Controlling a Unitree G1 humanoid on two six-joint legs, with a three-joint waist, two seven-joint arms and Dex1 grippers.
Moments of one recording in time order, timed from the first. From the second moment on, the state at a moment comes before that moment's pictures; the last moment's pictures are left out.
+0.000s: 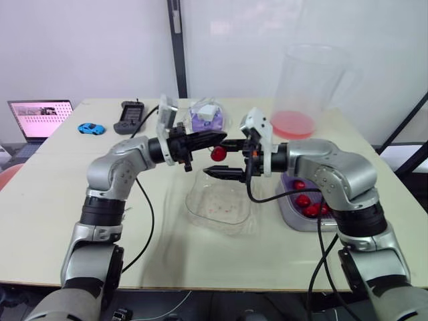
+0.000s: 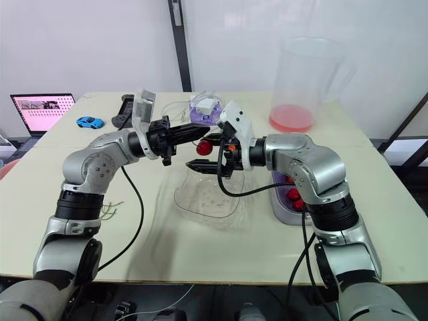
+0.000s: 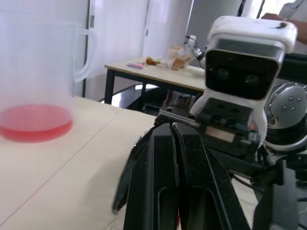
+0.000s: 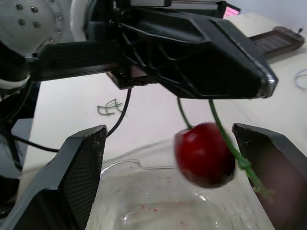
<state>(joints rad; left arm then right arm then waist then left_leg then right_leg) -0.93 0.40 0.05 0.15 -0.66 0.65 -1.08 -0.93 -0.52 0.12 -0.18 0.53 0.93 0.84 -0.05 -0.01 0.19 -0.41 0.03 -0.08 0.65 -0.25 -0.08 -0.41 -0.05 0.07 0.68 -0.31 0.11</state>
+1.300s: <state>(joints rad) -0.92 0.41 0.05 0.16 -0.65 0.64 -1.08 -0.83 -0.59 0.14 -0.14 0.46 0.92 0.84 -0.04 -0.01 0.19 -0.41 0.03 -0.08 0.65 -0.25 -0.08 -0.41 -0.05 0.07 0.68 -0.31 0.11</state>
